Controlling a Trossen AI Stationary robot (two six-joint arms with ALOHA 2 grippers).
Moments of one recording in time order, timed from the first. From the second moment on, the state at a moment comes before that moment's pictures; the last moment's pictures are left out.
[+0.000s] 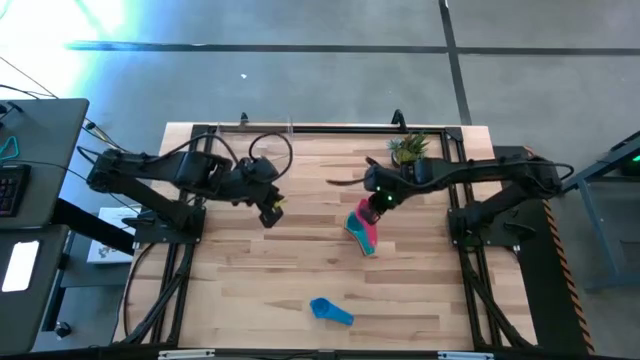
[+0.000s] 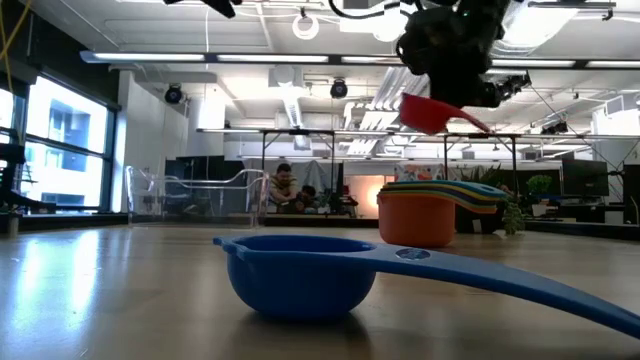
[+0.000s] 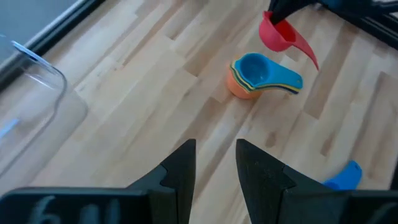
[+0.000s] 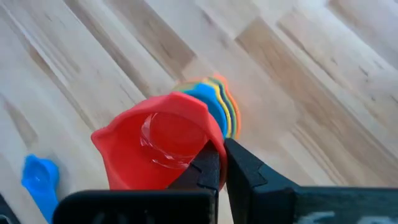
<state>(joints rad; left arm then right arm) -0.16 1.35 1.50 -1.10 -0.36 -0.66 -0.06 1.42 1.13 -0.84 -0.01 0.72</state>
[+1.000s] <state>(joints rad) 0.17 1.34 1.50 -1.10 -0.21 -0.29 -0.16 1.59 1.39 -0.99 -0.15 0.67</state>
